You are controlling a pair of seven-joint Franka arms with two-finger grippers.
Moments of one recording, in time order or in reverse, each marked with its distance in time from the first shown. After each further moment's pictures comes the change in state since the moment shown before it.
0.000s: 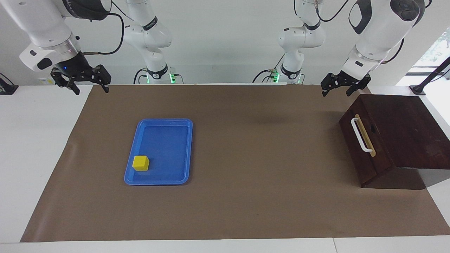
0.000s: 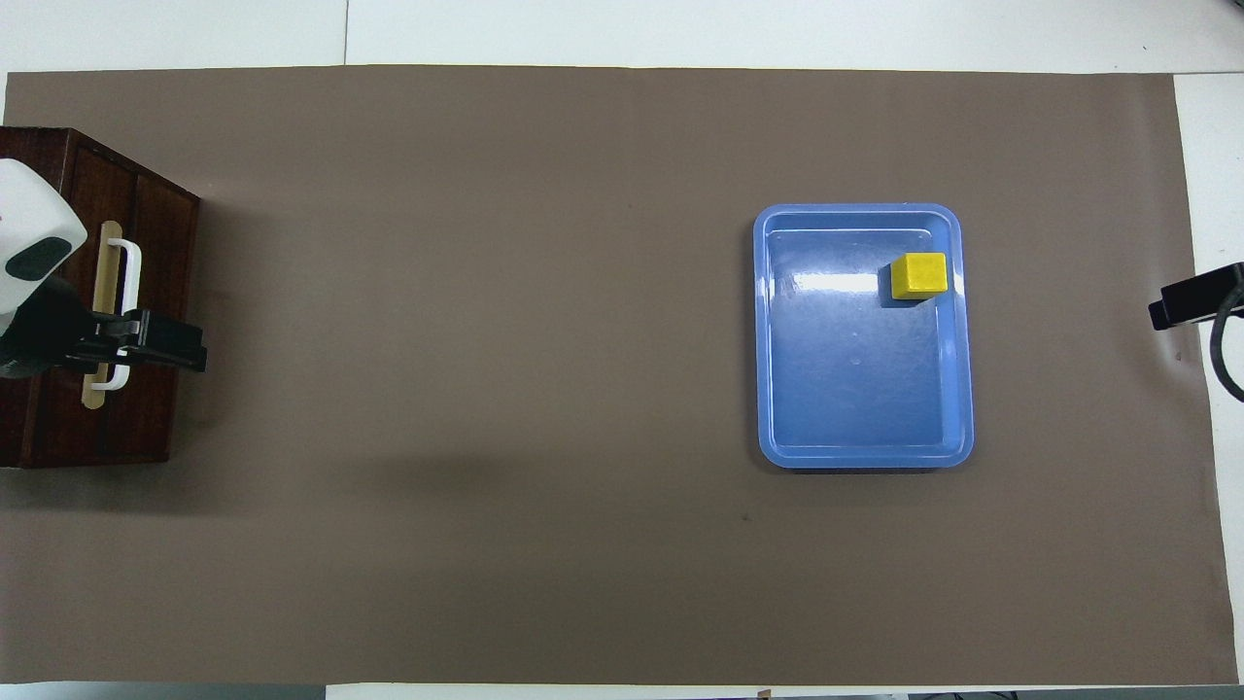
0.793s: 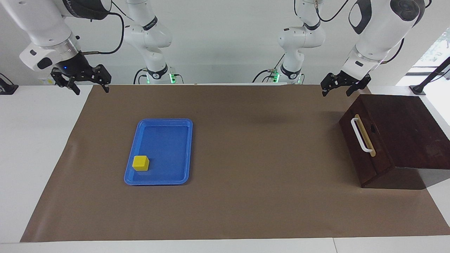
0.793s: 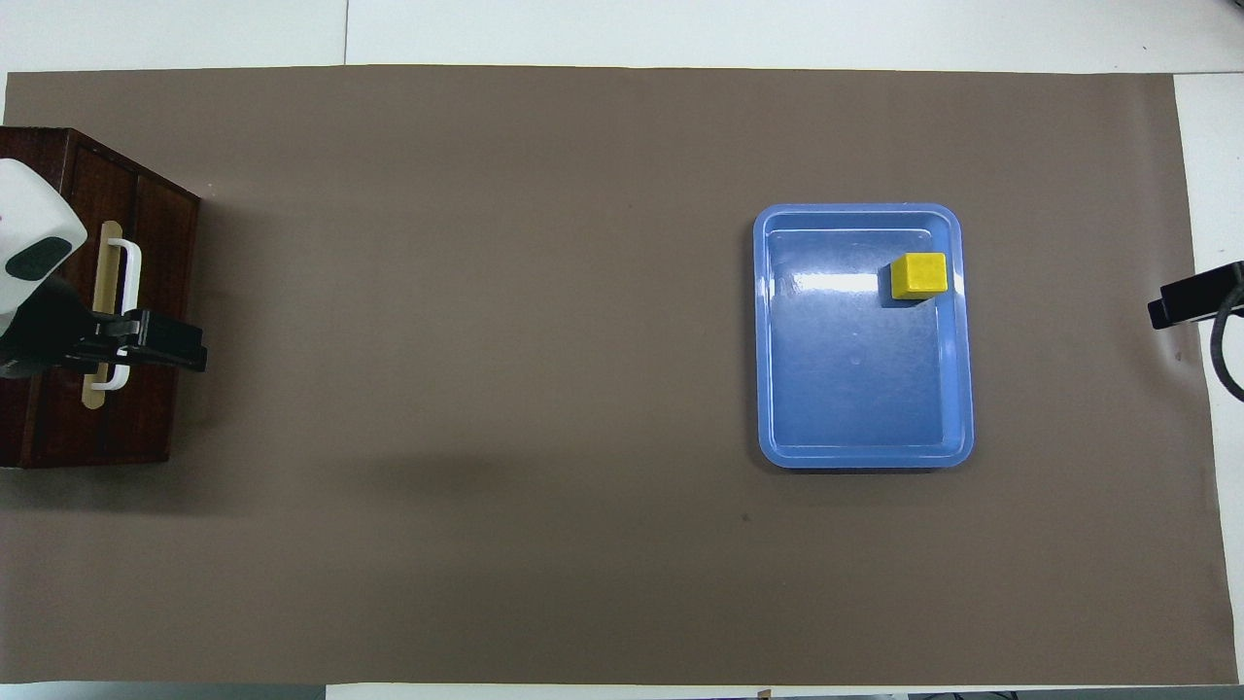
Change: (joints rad) left arm 0.000 0.000 0.000 0.000 0.000 0.000 0.000; right arm 0.000 0.000 0.001 0.003 0.004 0.000 0.000
